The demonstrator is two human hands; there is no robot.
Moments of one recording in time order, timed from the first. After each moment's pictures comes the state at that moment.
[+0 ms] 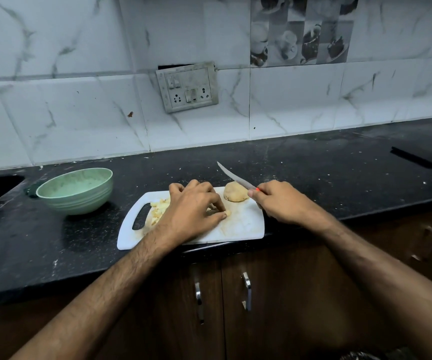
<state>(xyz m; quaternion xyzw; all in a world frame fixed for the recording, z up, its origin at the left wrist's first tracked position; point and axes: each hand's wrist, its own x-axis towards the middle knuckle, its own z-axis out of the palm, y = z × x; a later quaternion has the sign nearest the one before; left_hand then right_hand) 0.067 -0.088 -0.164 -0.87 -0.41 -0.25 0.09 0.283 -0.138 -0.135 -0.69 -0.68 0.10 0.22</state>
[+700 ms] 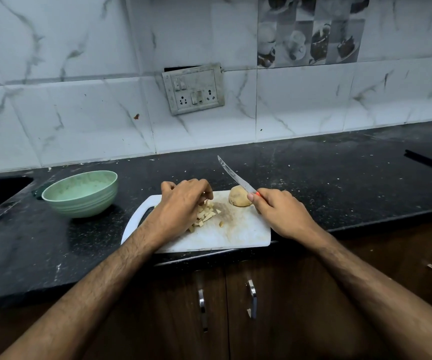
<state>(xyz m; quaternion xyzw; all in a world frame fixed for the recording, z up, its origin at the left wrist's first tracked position) 0.040 -0.065 -0.162 -0.87 -0.39 -0.29 0.09 0.282 -0.118 -0.169 -0.65 -0.70 0.02 0.30</state>
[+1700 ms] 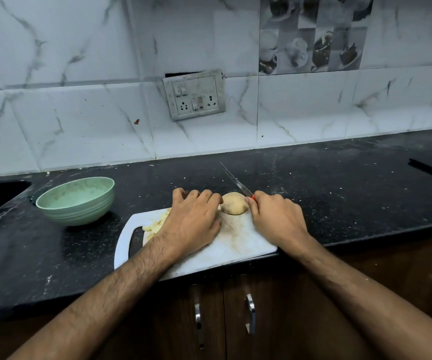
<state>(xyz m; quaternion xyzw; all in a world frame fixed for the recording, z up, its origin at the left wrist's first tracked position) 0.071 -0.069 -0.167 -0.86 -0.44 -0.16 0.22 0.269 -0.100 -0.170 -0.70 -0.66 -0.12 0.24</state>
